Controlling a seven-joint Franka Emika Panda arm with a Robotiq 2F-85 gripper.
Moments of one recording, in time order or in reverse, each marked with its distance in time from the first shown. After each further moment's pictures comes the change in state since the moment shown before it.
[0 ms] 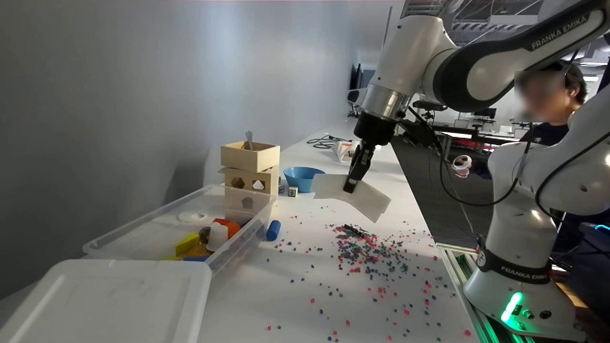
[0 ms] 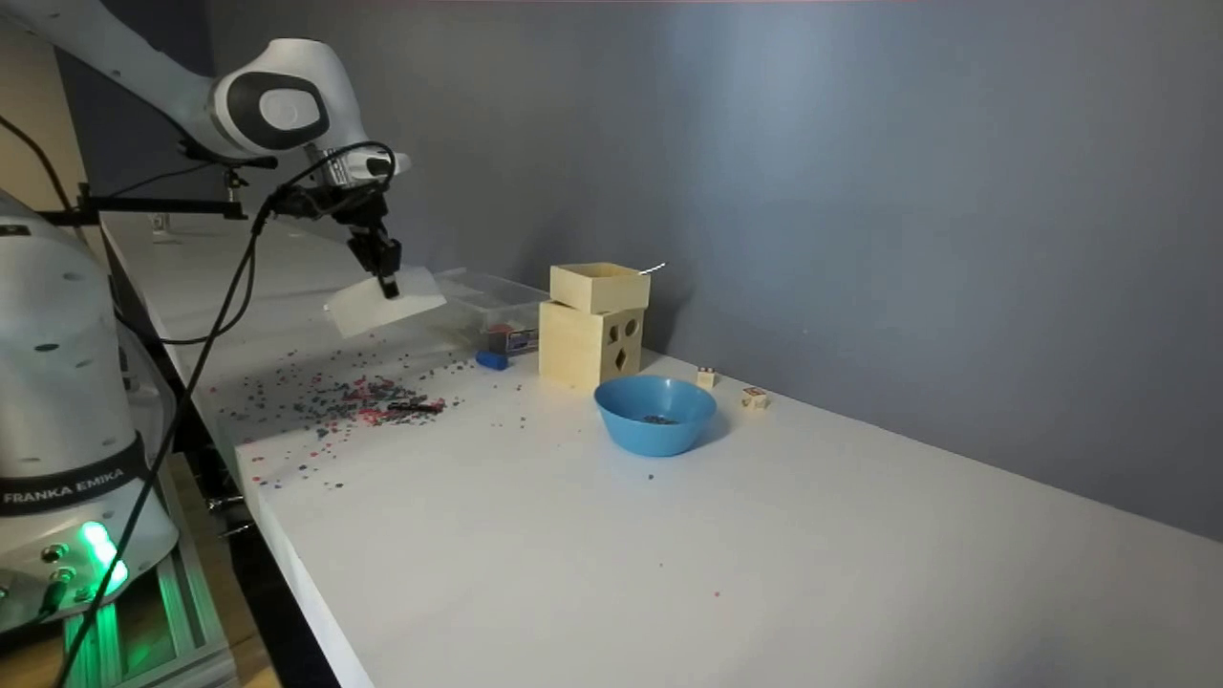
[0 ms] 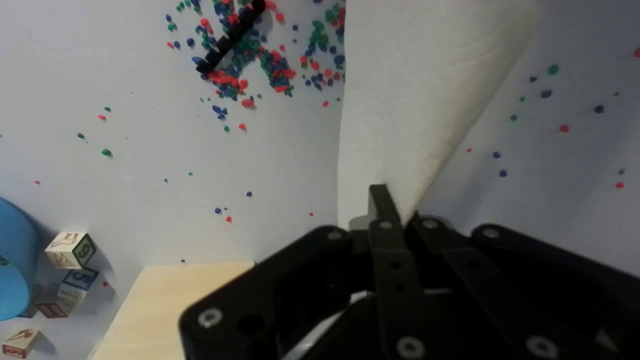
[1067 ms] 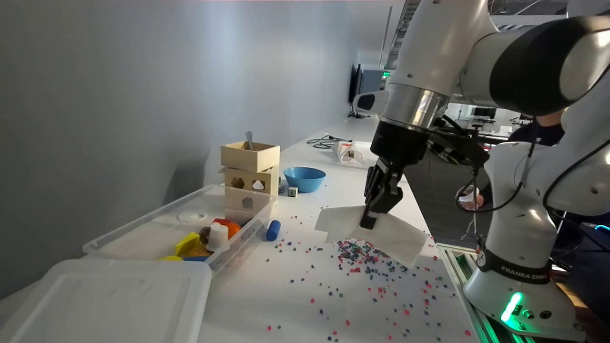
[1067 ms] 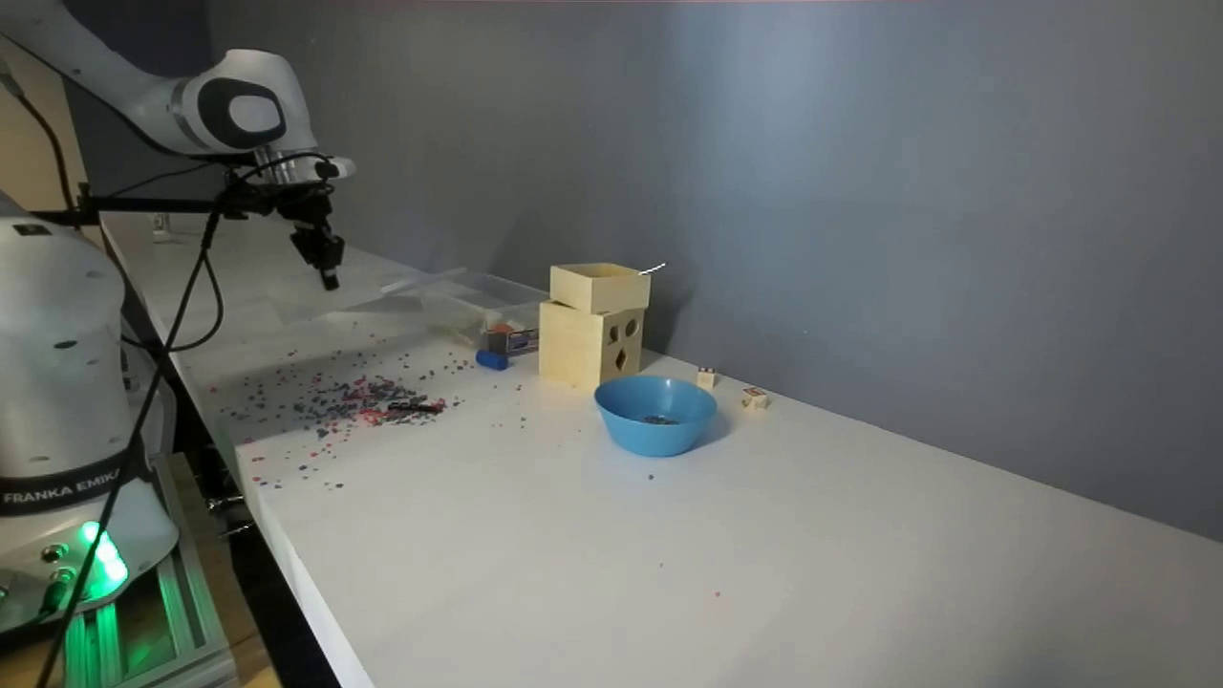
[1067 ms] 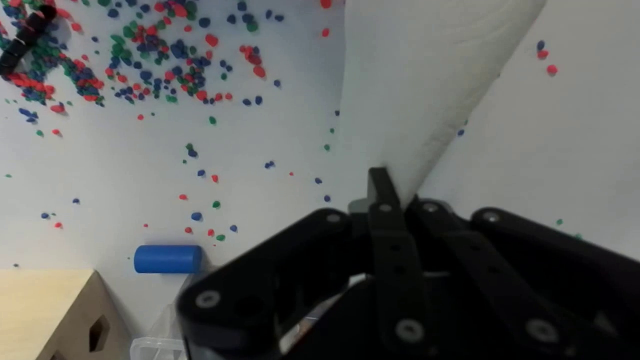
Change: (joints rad) arm 0.116 0.067 0.258 0.071 0.196 -0.049 0.119
